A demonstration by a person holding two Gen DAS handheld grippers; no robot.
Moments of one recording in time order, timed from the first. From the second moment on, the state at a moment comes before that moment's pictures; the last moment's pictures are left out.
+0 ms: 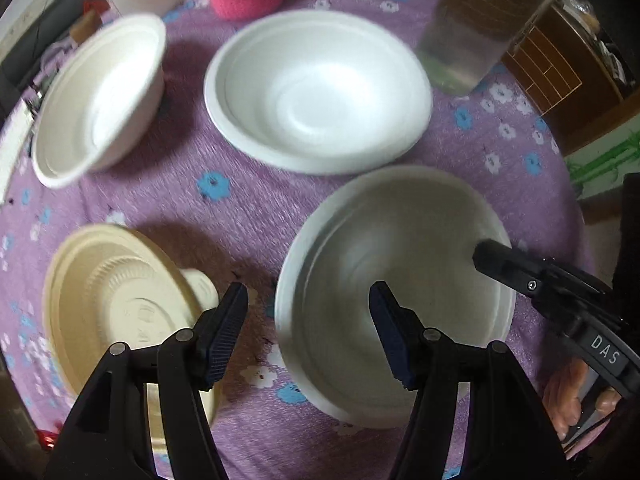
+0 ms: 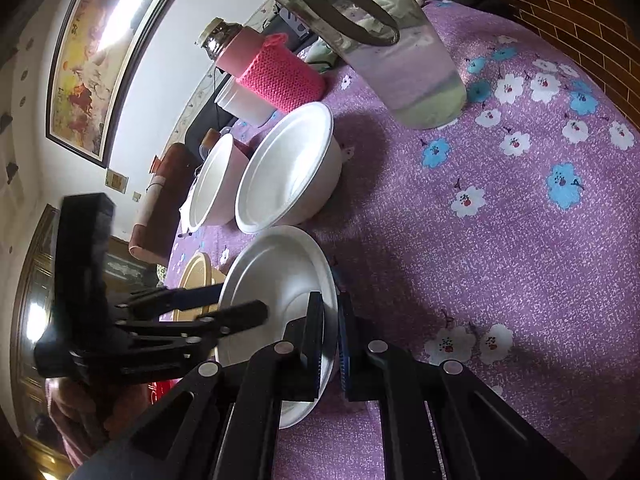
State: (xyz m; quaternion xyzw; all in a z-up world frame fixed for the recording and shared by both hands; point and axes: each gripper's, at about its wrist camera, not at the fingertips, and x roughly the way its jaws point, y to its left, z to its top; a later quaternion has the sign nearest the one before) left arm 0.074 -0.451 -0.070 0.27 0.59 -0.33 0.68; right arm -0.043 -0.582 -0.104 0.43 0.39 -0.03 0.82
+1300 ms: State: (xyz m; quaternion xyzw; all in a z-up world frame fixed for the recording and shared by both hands) left arm 0.034 -0.352 -0.063 0.09 0.62 -0.34 0.70; right arm -0.061 -0.562 -0.107 0.42 0.39 -0.03 0.82
